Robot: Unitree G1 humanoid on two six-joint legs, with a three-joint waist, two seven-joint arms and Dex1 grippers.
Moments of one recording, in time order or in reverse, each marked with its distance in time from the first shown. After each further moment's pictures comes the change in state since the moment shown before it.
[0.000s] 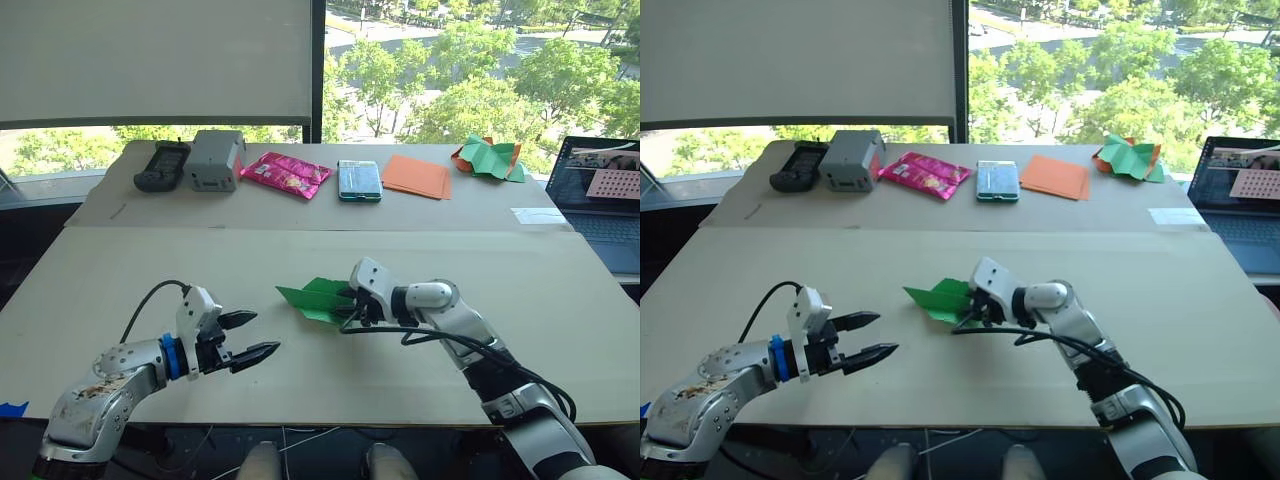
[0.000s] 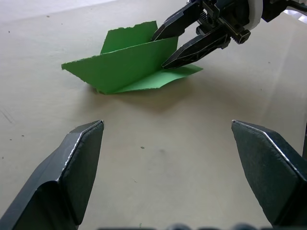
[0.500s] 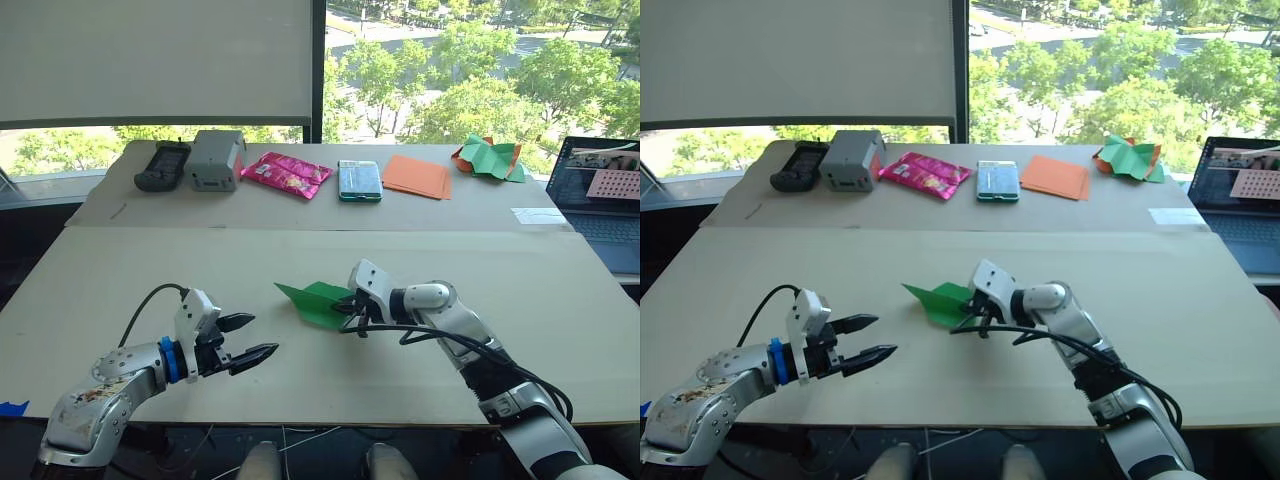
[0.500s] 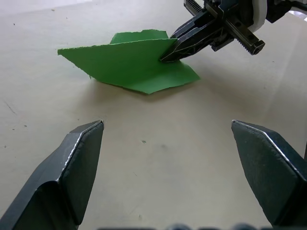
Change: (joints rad) left arm -0.014 -0.003 0.004 -0.018 -0.016 0.011 0.027; right arm -0.004 0.010 -0.005 -0.027 0.003 0.016 0.022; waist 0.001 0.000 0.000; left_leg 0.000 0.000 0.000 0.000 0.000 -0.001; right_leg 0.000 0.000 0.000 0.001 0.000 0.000
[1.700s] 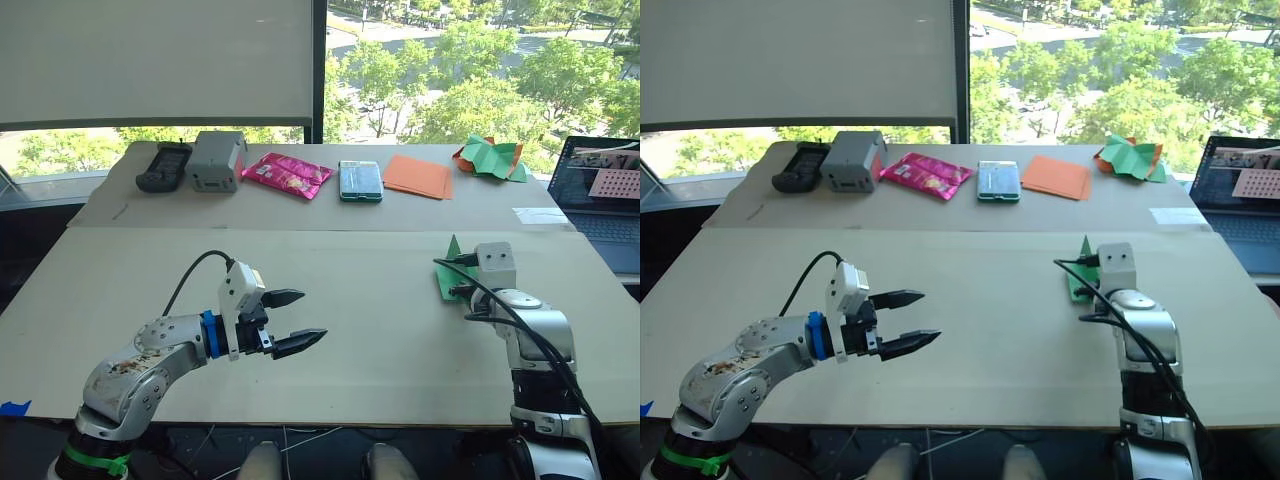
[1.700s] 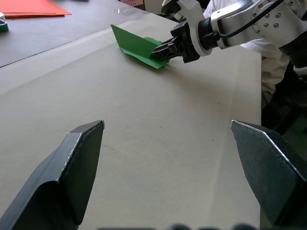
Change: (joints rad) left arm -0.179 -0.055 -0.132 -0.122 -0.072 0.077 0.058; right arm 0.125 0.014 -0.542 -0.218 -0.033 0.717 -0.718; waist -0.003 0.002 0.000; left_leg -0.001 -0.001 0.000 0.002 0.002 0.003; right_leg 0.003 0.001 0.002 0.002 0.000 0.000
